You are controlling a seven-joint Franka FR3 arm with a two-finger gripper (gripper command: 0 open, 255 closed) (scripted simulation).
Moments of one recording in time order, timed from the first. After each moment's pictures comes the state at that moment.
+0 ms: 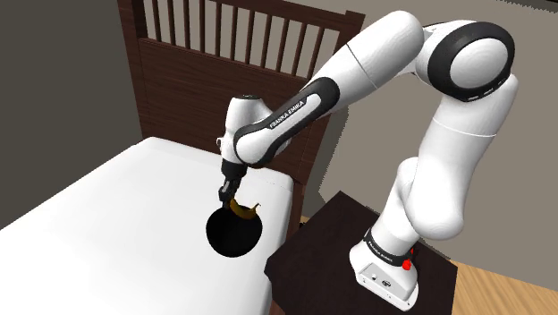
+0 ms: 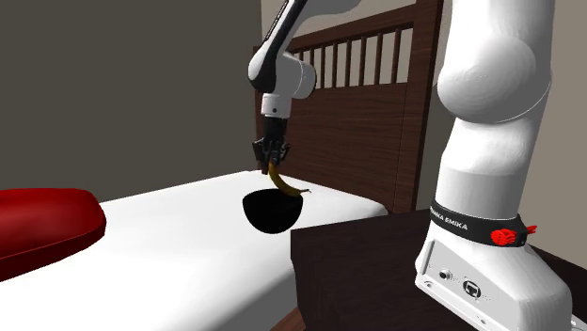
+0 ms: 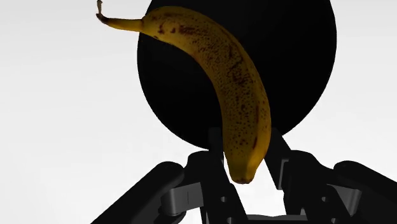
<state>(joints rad) 0.44 0.13 0.06 -2.37 0.24 2.52 -0.18</state>
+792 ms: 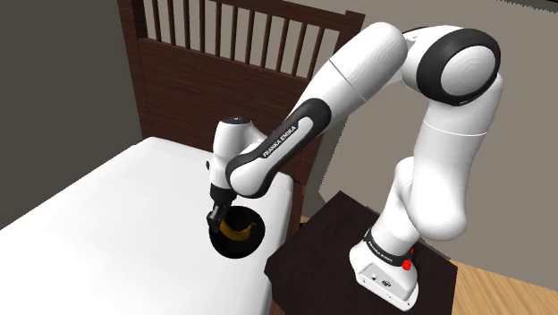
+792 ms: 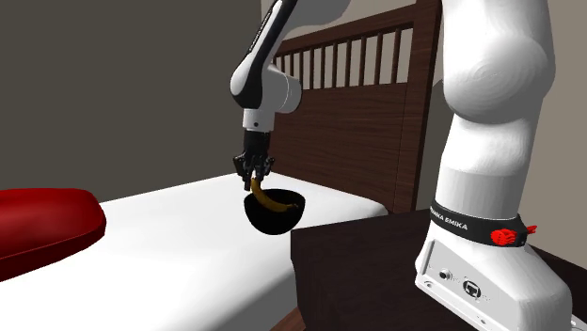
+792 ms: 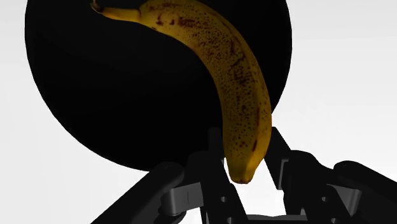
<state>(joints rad) 0.52 0.23 0.12 -2.37 0.24 2.63 -0.06</state>
